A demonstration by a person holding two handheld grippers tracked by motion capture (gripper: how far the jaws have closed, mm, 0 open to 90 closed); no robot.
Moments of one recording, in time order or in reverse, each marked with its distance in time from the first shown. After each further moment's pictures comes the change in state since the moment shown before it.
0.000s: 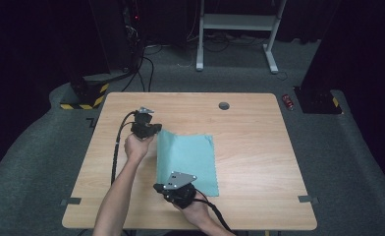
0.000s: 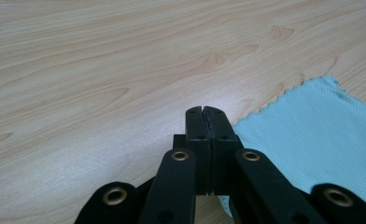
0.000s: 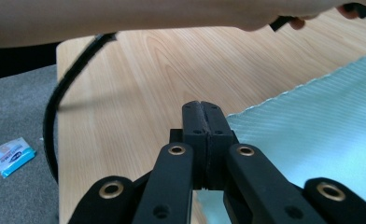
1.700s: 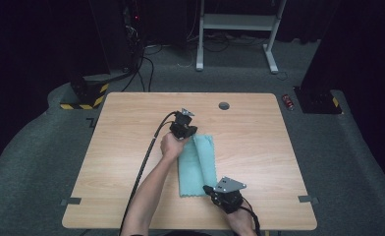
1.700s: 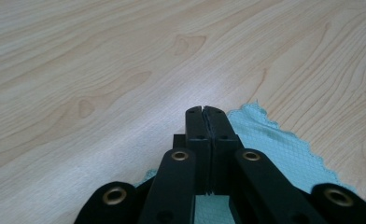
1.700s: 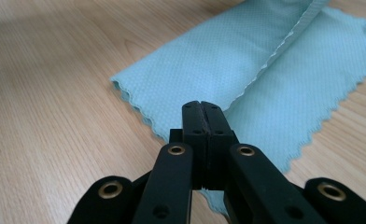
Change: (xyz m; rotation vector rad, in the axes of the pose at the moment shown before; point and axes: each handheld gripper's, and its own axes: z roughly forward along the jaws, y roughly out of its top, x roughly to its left) left arm -0.089 0.029 0.083 0.038 -0.111 0.140; right arm -0.046 -0.089 -0.086 0.112 -0.232 0.139
